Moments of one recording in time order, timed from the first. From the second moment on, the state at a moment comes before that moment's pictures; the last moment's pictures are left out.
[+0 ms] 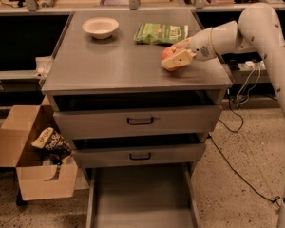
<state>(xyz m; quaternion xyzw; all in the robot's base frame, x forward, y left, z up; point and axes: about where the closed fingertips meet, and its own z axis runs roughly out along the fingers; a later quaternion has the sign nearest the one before) 0.731 -0.128 0.864 -0.46 0.73 0.25 0.43</state>
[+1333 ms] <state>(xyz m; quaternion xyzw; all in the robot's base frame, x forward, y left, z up) 0.740 -0.130 0.854 -0.44 0.75 0.26 0.43</state>
